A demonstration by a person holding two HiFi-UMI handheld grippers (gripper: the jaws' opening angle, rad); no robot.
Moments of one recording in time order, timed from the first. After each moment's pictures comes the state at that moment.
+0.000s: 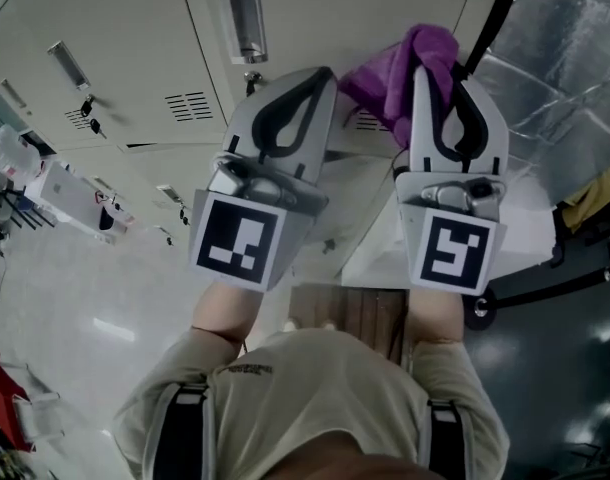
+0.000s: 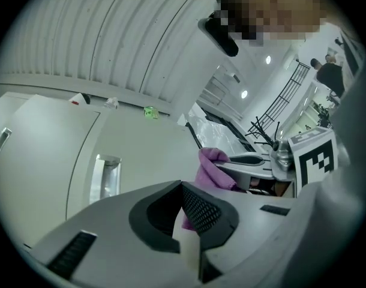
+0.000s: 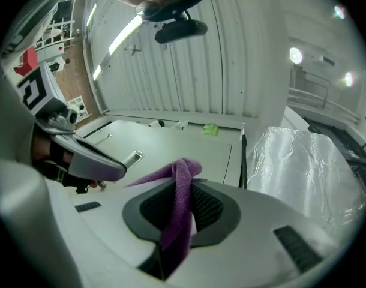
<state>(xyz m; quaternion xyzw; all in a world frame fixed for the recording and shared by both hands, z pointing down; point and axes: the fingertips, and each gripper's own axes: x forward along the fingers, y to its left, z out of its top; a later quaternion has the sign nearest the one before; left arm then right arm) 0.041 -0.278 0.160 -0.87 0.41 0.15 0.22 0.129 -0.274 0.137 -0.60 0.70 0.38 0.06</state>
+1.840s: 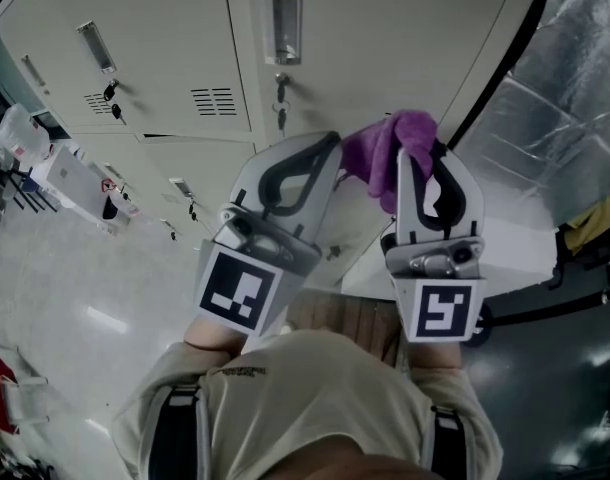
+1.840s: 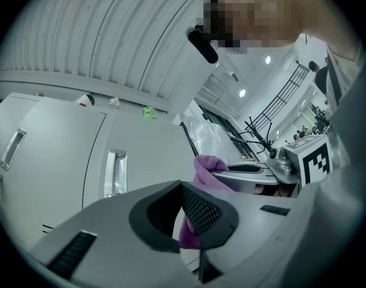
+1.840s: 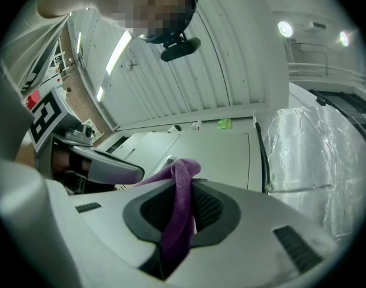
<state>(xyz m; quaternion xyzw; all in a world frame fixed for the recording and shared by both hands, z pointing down) 0.019 -0.238 0.198 -0.88 0.40 0.13 0.22 0.089 -0.238 0.192 -0.52 0.78 0.33 0.08</state>
